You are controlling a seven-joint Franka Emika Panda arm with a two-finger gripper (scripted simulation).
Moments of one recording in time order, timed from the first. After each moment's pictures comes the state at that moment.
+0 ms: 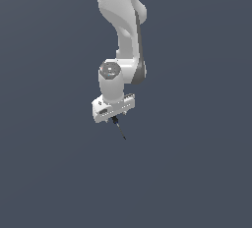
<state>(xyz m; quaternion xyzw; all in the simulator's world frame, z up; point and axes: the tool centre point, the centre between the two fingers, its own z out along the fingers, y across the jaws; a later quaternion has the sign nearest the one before) -0.036 -0.052 0.065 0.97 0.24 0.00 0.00</state>
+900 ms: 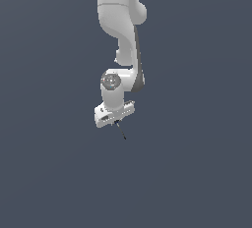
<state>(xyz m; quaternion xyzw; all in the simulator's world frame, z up) -0.037 -0.052 0.015 0.97 0.24 0.00 0.00</state>
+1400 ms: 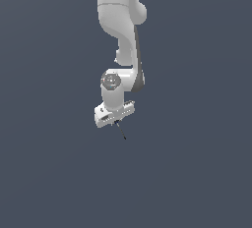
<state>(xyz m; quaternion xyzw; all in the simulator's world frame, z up) -0.037 -0.052 0.016 0.97 0.24 0.00 0.00</state>
